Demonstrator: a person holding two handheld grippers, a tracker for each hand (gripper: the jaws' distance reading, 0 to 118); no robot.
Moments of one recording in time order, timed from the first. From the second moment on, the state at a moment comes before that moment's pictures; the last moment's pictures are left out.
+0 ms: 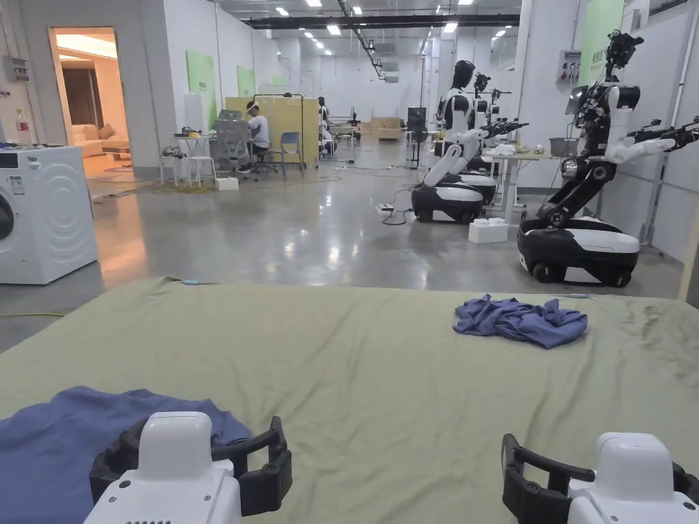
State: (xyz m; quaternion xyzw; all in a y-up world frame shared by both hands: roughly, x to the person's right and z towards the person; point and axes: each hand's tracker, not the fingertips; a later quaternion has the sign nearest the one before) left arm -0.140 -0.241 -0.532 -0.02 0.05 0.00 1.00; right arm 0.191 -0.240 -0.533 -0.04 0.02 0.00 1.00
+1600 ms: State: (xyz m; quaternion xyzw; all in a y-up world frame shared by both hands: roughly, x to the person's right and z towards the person) left arm -0.158 -0.238 -0.521 -0.02 0.07 0.01 1.00; right arm 0.168 -0.227 -0.534 -0.05 0.01 0.01 1.00
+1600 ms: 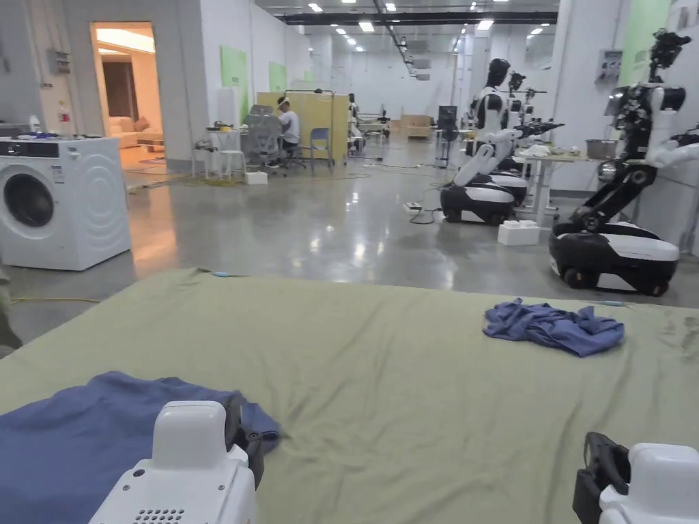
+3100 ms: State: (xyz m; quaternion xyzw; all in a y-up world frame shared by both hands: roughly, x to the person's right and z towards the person) left arm -0.450 -0.411 -0.915 -0.48 0.14 0.09 0.86; right arm -0.011 -0.333 -0.698 -0.19 0.35 0.05 0.92
